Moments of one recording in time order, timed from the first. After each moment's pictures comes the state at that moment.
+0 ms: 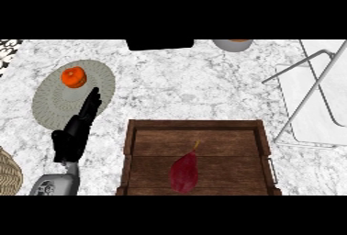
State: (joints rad) left arm -0.10 0.11 0.00 -1.47 -0.11 0.01 0.00; right arm 0.29 -1.19 -0.37 -1.66 -0.29 0.43 -0.89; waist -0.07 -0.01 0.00
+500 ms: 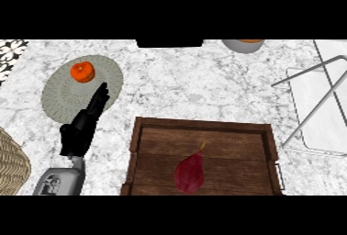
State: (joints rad) left arm -0.15 0.10 -0.02 -1.46 -0.12 -0.01 0.02; right arm 0.28 -1.34 -0.53 -1.42 -0.53 0.51 -0.86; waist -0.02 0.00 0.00
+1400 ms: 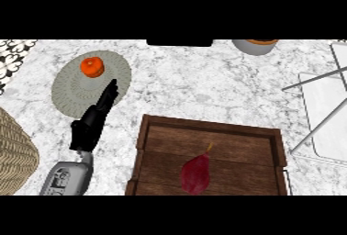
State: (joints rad) left arm -0.20 0.08 -0.05 -1.43 -0.13 -0.02 0.01; right arm 0.08 -1.39 -0.49 -1.27 -0.61 0.49 -0.84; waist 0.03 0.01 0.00
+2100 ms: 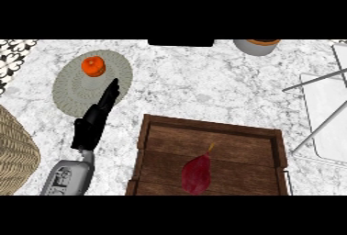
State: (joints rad) left arm -0.21 0.07 -0.05 -1.43 -0.14 -0.02 0.03; right arm -0.13 -1.25 -0.26 -1.33 -0.67 0.47 -0.77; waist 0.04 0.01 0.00
